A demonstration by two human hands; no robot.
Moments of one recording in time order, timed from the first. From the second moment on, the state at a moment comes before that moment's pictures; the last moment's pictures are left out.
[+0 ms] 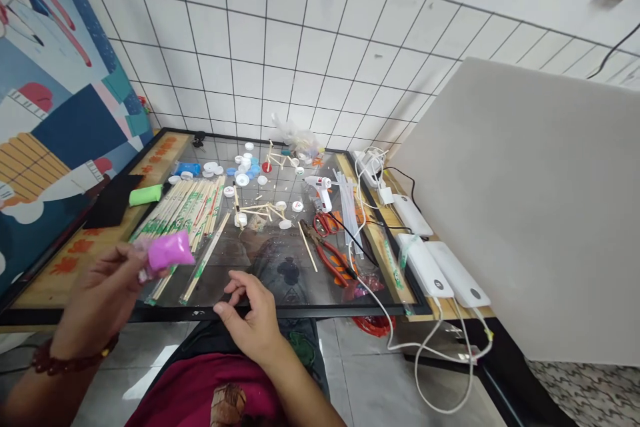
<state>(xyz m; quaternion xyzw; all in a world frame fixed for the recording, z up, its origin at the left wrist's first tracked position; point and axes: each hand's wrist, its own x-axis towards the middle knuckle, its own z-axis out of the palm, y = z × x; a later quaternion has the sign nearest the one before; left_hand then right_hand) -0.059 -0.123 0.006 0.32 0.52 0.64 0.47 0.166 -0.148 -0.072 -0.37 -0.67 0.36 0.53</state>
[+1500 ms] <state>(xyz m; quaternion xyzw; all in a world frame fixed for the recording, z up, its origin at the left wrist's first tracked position) -0.048 -0.210 -0.005 0.57 0.57 0.47 0.37 0.150 -0.195 -0.042 -0.41 -0.76 0.10 0.49</state>
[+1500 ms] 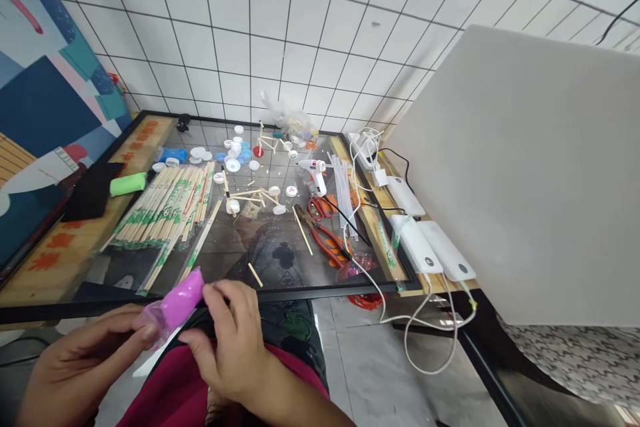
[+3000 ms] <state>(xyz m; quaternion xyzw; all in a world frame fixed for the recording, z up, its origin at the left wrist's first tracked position) 0.004 -0.193 -0.007 0.75 0.46 0.43 0.18 0.166 -0.182 -0.022 -0.43 -0.73 0.24 0.47</state>
